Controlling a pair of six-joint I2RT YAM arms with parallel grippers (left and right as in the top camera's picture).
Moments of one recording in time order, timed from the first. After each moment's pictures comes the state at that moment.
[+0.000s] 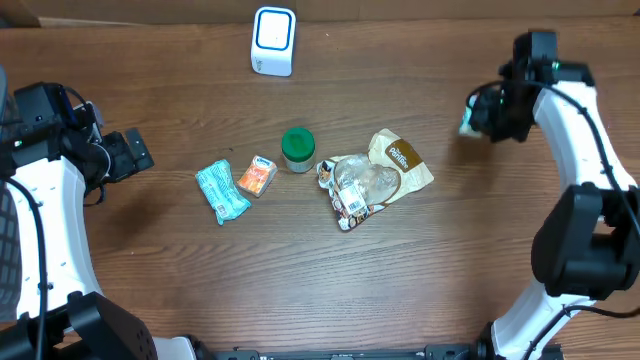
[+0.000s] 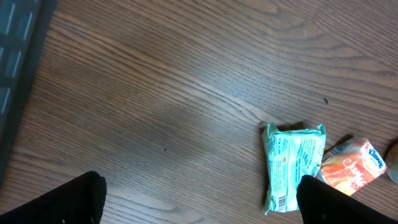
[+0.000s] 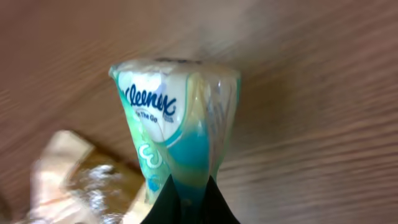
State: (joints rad) left arm 0.39 1.57 1.38 -1.02 0.07 -0.09; right arm -0.11 1.95 1.59 -0.98 -0.13 0.30
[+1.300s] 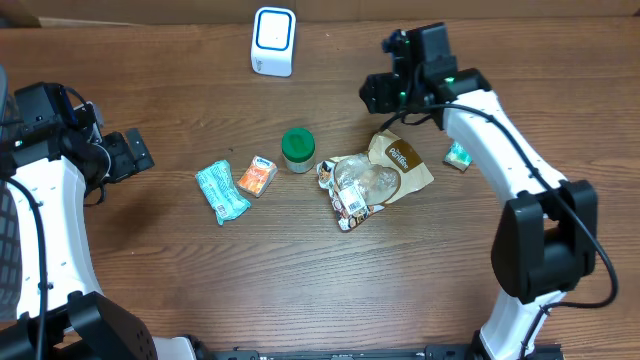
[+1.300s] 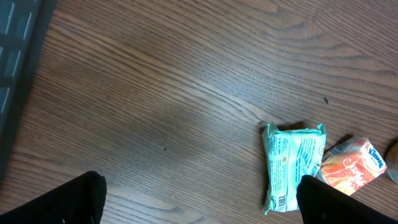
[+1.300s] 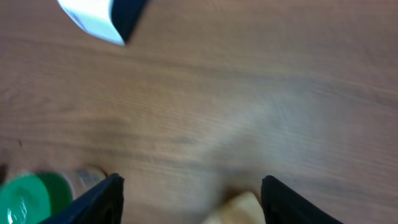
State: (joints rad) left arm 0.39 1.57 1.38 -1.02 0.07 -0.09; right arm 0.27 1.98 1.61 -0.53 -0.19 0.12
